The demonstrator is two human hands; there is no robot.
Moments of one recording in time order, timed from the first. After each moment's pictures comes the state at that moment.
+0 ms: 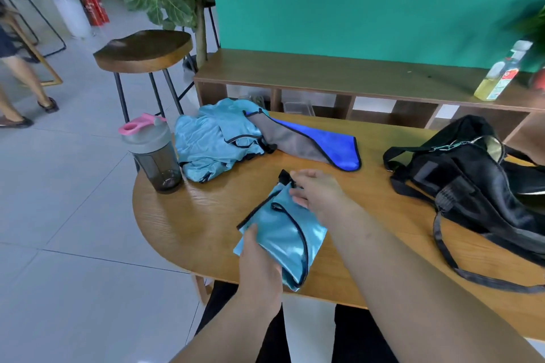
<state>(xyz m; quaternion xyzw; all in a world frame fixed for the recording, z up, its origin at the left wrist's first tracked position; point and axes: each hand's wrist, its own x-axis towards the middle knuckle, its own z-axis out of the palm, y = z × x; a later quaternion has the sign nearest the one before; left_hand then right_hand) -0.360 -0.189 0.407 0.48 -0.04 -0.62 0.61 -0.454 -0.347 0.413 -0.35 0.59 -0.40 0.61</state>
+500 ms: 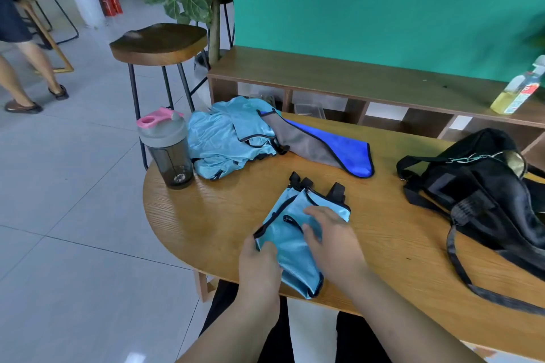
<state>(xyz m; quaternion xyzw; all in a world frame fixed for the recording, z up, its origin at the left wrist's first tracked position) -0.341 -0.187 0.391 0.60 -0.08 -0.54 0.59 -0.481 -0.265 0.372 -0.78 0.55 -0.23 0.17</state>
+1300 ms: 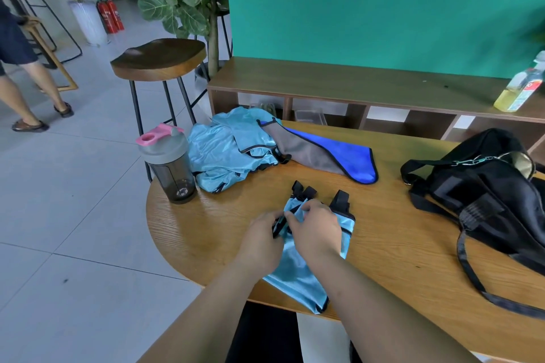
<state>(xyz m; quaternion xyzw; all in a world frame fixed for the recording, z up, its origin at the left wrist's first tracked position) -0.283 -0.269 0.342 0.68 -0.59 -0.33 0.29 -0.419 -0.307 0.368 -0.64 0.71 -0.21 0.21</state>
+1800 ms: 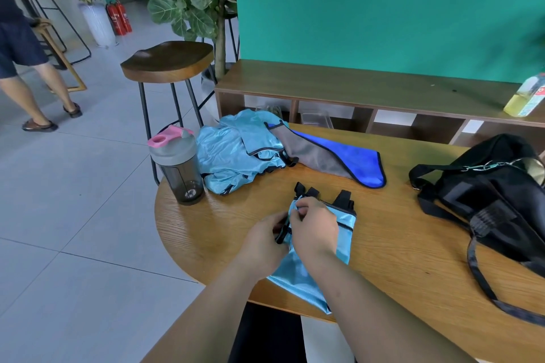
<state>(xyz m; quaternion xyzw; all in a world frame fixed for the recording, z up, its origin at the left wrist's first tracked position) -0.269 -0.269 0.344 0.63 -0.59 -0.37 0.33 -0.395 -0.309 0.368 -0.62 0.68 -0.31 0.23</state>
